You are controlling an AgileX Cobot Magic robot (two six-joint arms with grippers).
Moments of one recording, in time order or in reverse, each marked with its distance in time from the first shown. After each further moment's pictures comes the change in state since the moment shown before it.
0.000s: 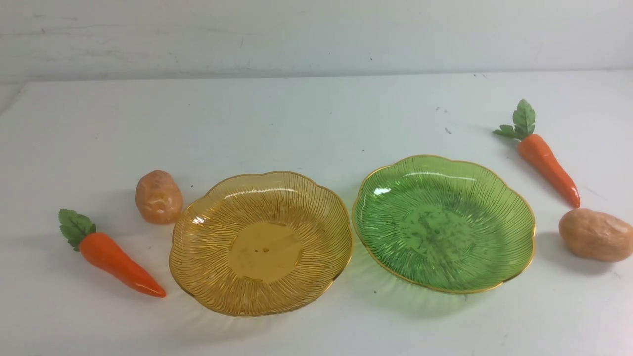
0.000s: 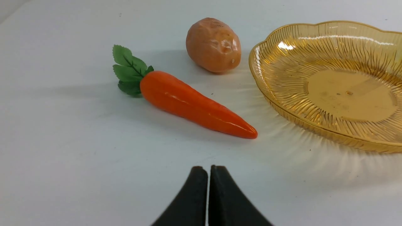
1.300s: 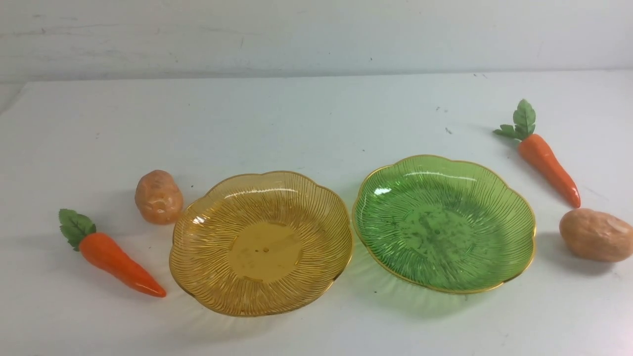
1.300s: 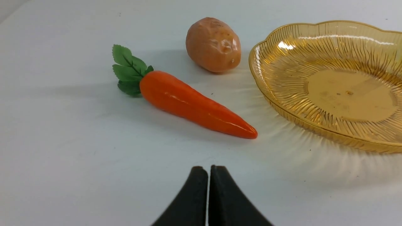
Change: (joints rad) right arm 0.040 1.113 -0.836 0.091 0.673 -0.012; left arm 0.000 0.000 0.000 0.000 0.000 0.000
